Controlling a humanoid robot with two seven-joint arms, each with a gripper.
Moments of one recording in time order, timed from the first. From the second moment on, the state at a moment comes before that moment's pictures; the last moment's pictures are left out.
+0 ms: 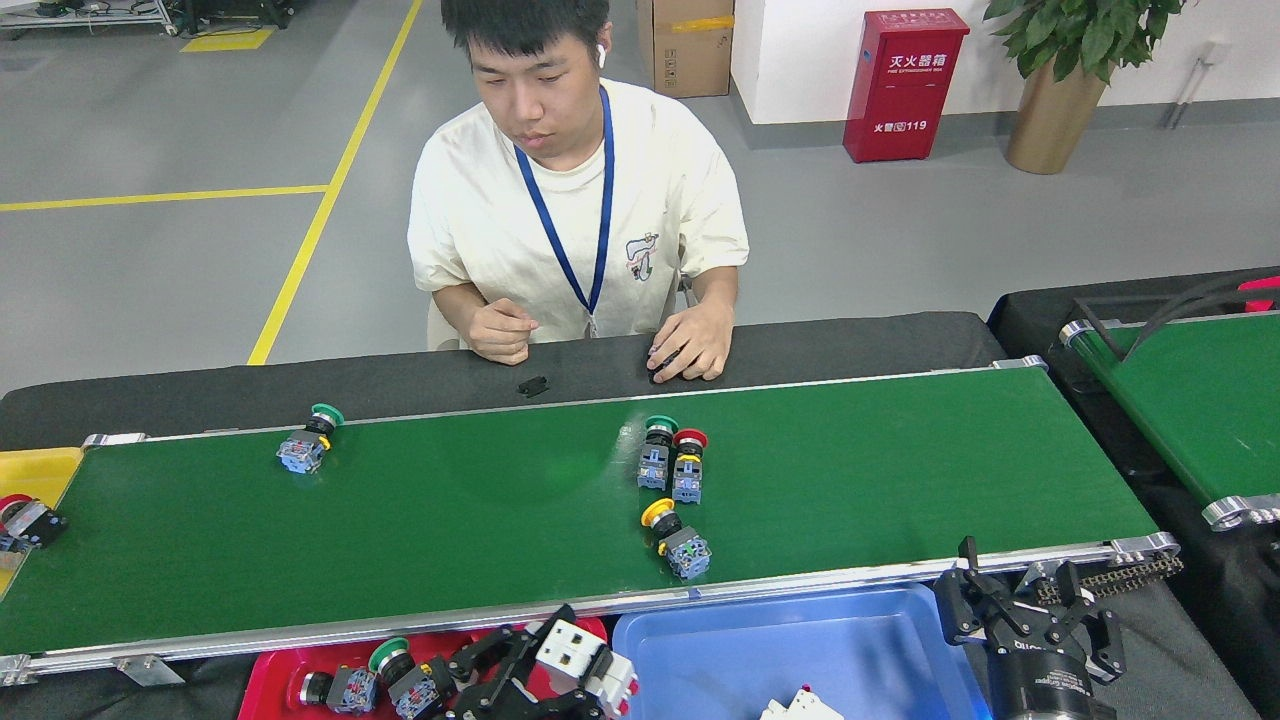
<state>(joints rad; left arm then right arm) 0.20 -0.01 -0.26 -1.76 -1.38 -0.57 -0.07 0.09 0.00 -0.09 -1.58 1.28 0.15 -0.04</state>
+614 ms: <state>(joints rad) 0.18 -0.10 -0.37 -1.76 -1.45 -0.34 -0.13 0.12 0.00 0.00 -1.71 1.28 -0.02 0.05</state>
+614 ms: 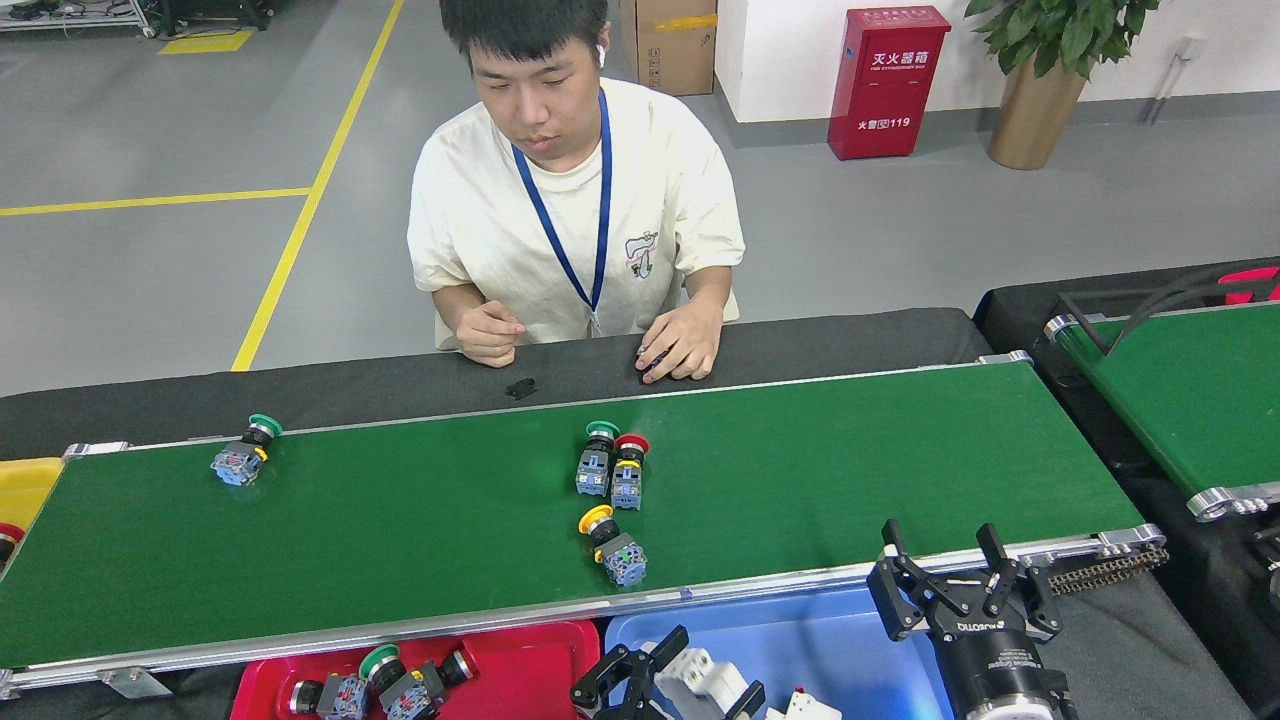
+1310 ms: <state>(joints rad) 0.36 -0.07 0.55 -1.75 -1.45 -0.45 -0.02 0.12 -0.01 0.00 -1.71 1.28 -0.12 0.06</state>
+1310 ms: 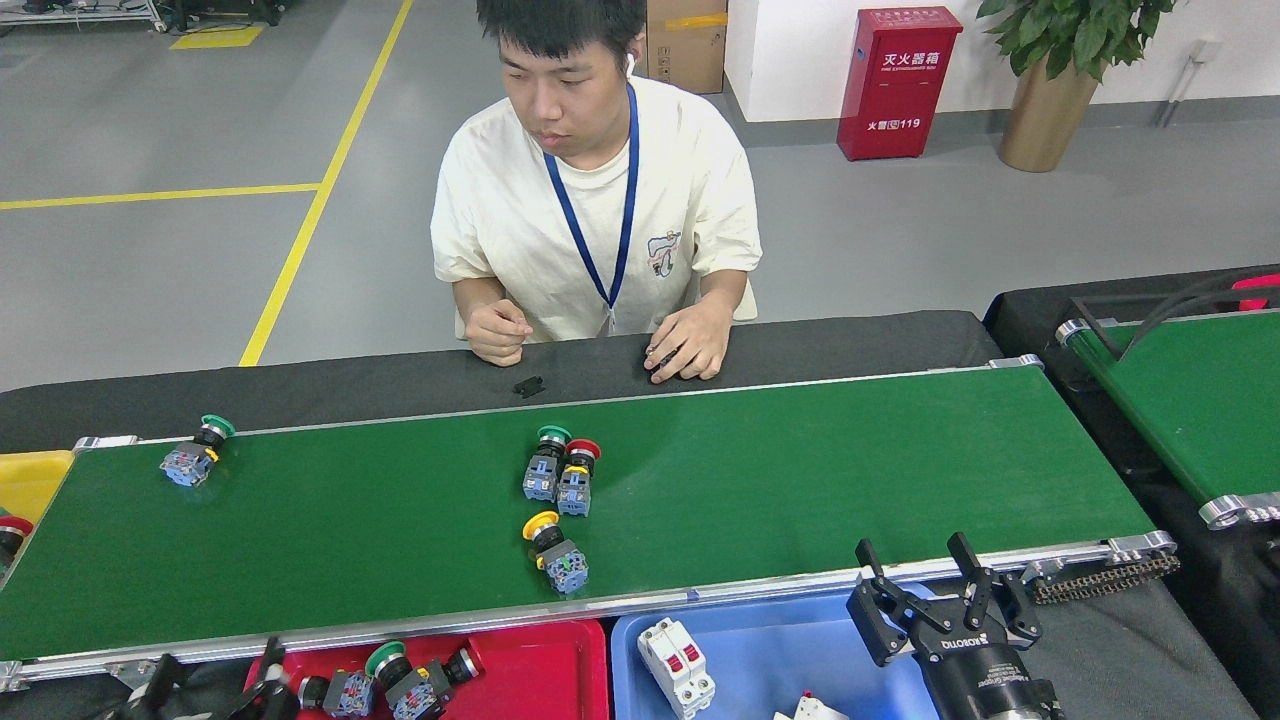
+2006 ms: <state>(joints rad) 0.20 -0.09 0.18 -1.75 -1.57 -0.47 -0.07 0.17 0.02 0.00 -1.75 1.25 -0.14 0.05</state>
